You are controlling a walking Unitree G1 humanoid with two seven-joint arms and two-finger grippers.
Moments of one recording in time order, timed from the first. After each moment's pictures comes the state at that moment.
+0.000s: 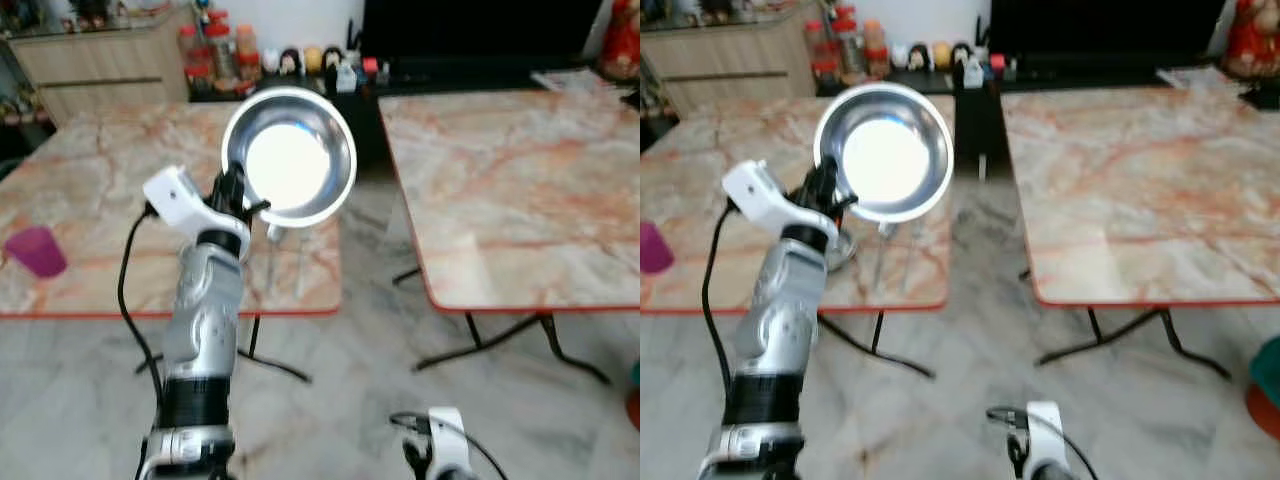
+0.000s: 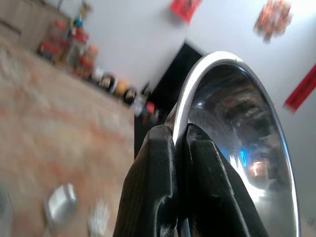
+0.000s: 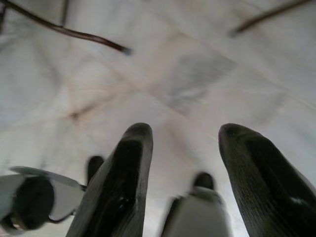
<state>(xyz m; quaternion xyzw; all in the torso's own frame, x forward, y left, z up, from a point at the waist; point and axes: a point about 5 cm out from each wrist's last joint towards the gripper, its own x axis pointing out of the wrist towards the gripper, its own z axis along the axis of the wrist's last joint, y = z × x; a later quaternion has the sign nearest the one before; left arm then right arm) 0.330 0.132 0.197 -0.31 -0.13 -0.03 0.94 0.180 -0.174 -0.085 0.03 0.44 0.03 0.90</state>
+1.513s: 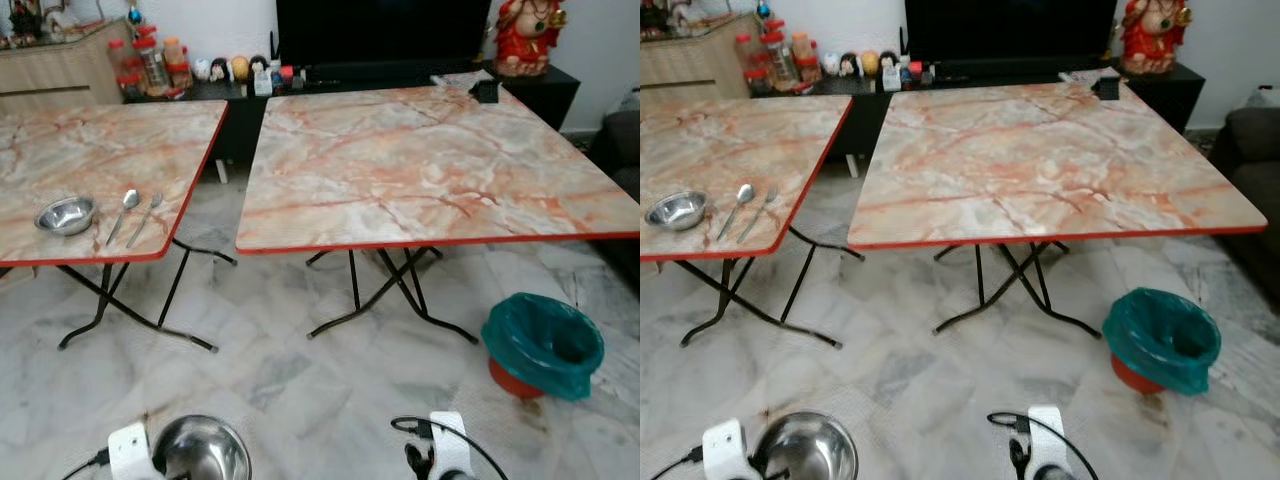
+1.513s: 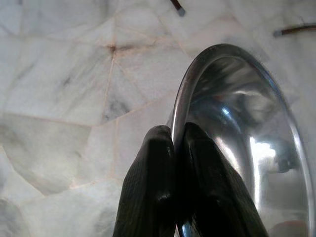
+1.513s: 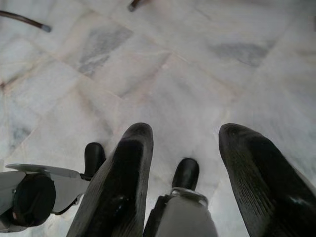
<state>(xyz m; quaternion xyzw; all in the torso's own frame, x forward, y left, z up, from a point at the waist) 0.175 0.247 -0.069 -0.07 0.39 0.18 0.90 0.180 -0.172 -0.085 0.03 0.44 0.02 0.90</state>
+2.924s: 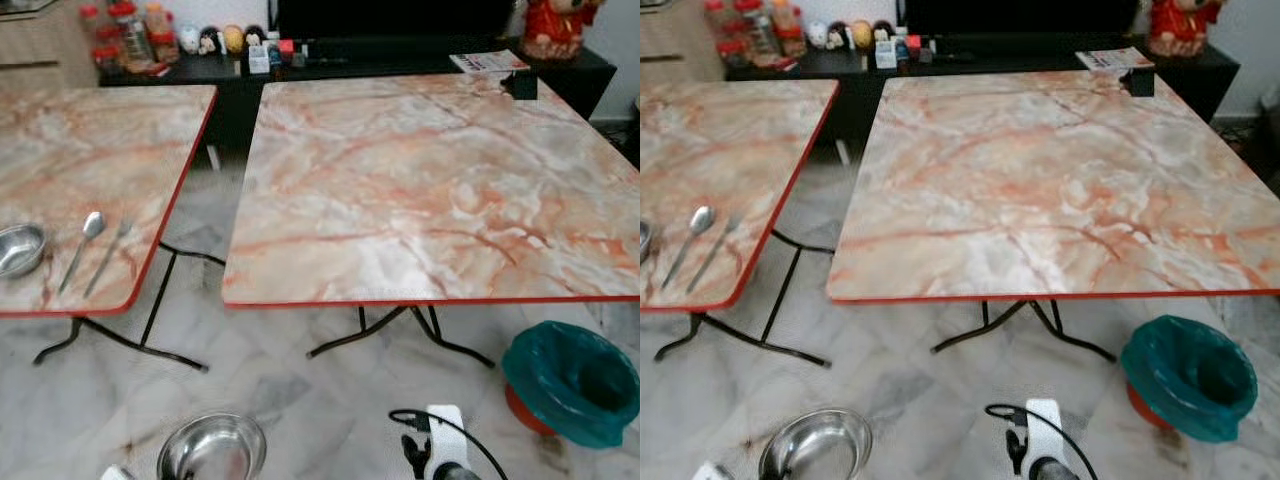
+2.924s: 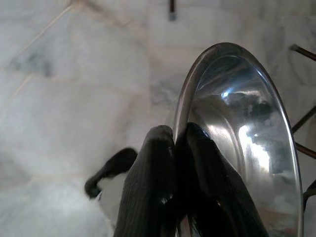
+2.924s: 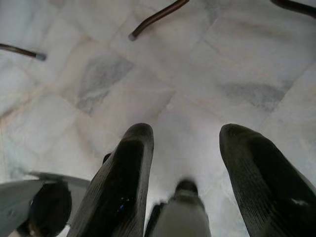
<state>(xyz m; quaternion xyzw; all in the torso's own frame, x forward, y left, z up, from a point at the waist) 0.164 0.234 -0.082 -0.37 0.31 0.30 0.82 0.188 -0.174 -0.081 0.03 0.43 0.02 0.90</state>
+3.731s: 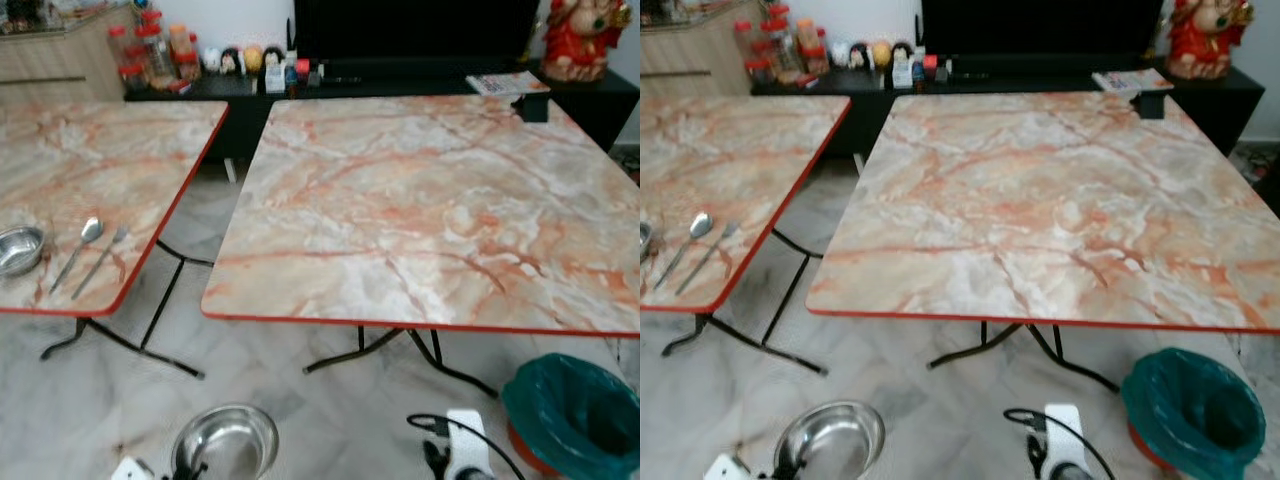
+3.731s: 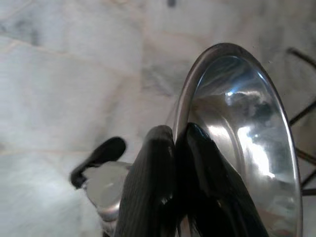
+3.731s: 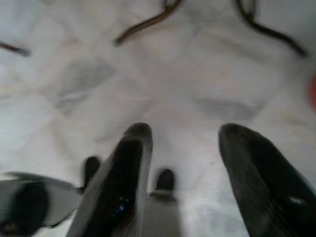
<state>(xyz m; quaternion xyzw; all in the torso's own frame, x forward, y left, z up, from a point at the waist) 0.157 0.235 -0.085 -0.37 0.31 0.32 0.81 0.186 -0.169 -0.082 0.03 0.43 0.02 0.90</state>
